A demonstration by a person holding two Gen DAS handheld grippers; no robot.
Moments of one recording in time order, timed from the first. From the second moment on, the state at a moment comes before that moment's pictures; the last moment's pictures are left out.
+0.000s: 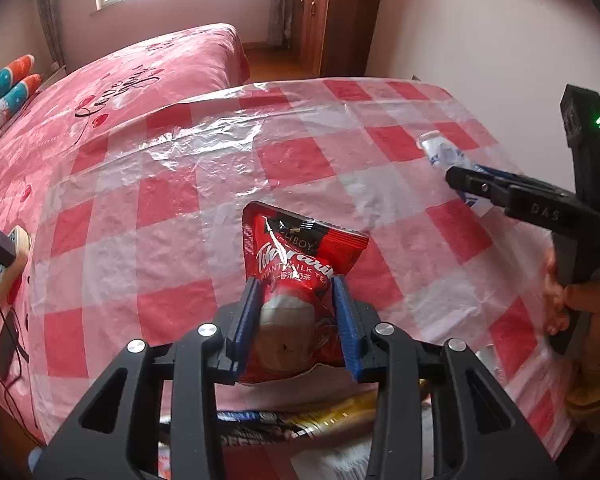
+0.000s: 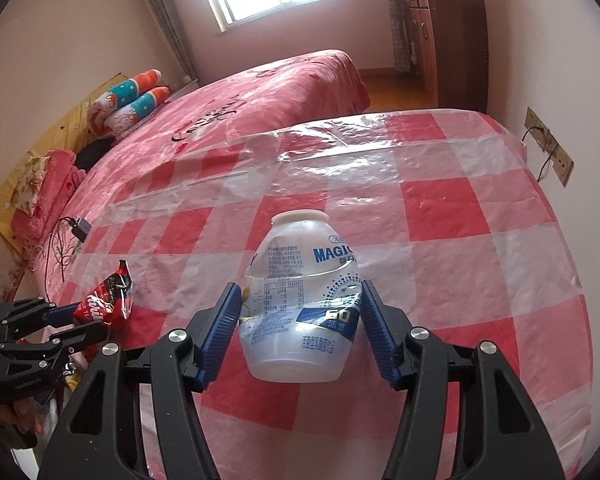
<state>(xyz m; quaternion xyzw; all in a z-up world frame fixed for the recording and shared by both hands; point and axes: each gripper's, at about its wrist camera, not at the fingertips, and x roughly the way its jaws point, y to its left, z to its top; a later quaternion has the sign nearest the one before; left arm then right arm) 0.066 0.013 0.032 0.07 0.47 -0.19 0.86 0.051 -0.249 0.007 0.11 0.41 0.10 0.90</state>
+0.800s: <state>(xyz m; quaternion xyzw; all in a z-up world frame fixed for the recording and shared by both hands) -0.011 0.033 0.066 0.00 0.43 -0.23 0.87 -0.019 -0.211 0.027 0.10 0.39 0.13 0.91</state>
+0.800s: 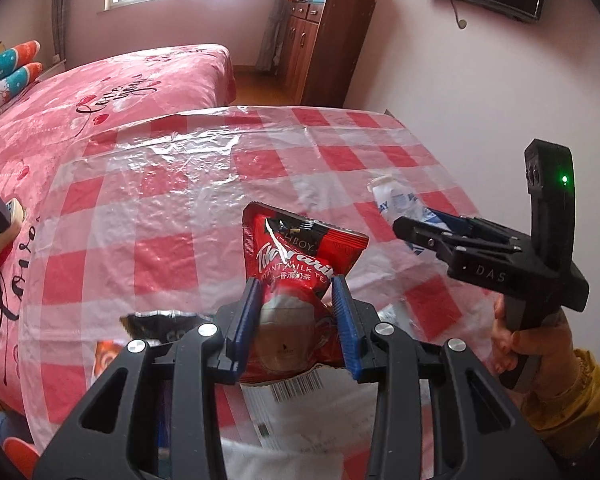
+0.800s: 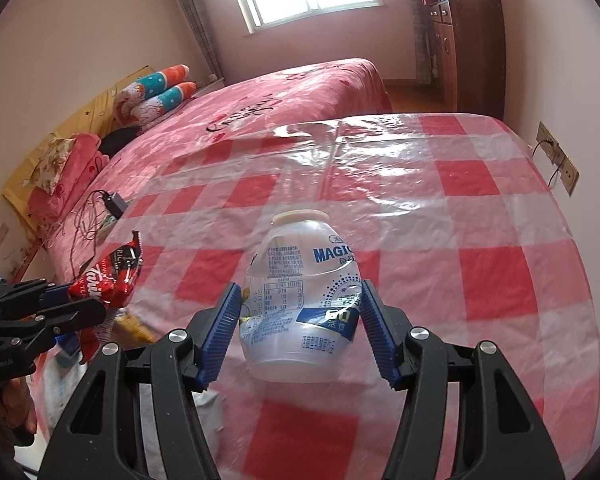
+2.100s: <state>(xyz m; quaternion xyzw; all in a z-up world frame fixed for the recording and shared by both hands) -0.135 0.167 0.077 -0.11 0.39 -0.18 0.90 -0.128 -0.076 0.071 0.06 0.39 0.27 0.88</state>
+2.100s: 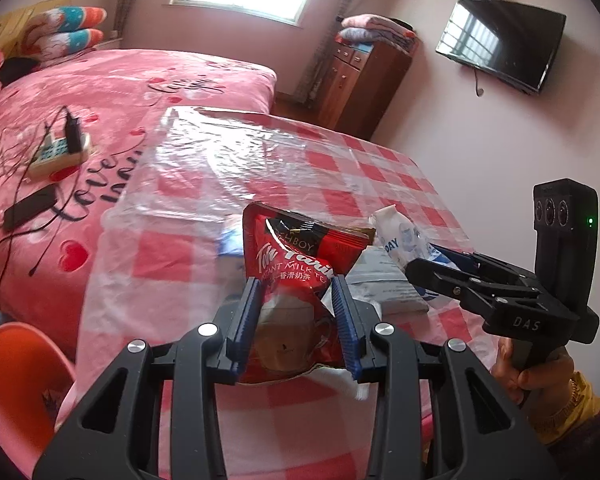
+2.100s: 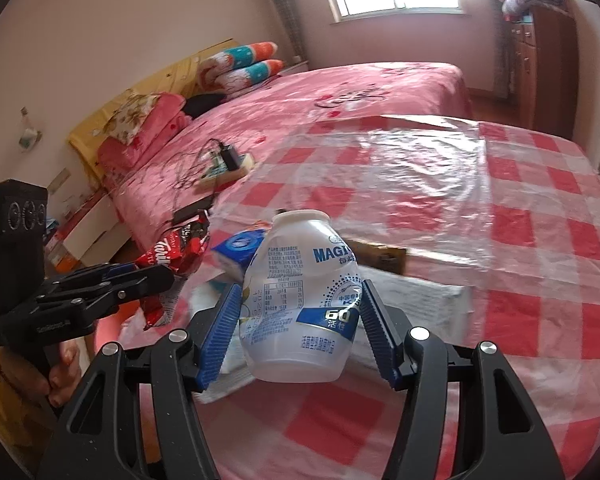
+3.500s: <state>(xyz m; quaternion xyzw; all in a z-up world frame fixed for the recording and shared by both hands) -0.248 0.431 -0.024 -0.28 0.39 0.15 0.86 -0.146 0.225 0.024 -0.02 0.48 0.49 0.72</state>
